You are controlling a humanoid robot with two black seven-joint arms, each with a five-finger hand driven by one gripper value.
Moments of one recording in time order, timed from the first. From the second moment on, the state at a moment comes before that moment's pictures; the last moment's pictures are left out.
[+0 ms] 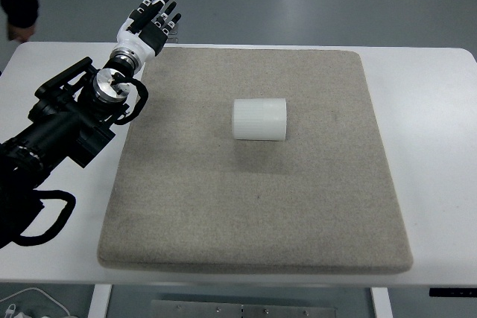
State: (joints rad) left arm -1.03 0.08 -0.69 -0.38 -0.35 -0.12 -0.20; right arm 0.00 0.00 -0.06 0.15 -0.01 -0.01 -0.12
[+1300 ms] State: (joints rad) left arm -1.16 0.08 -0.61 -0.47 0.15 -0.22 -0.18; right arm 0.00 0.00 -0.06 0.15 -0.01 -0.01 -0.12
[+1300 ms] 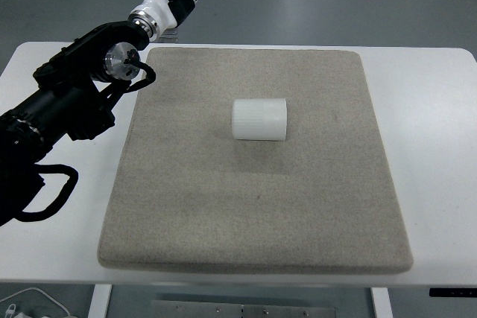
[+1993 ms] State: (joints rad) left arm -1.27 0.23 -0.20 -0.88 0.55 -0.15 0.01; right arm 0.00 0.00 -0.06 0.15 -0.01 -0.01 -0.12
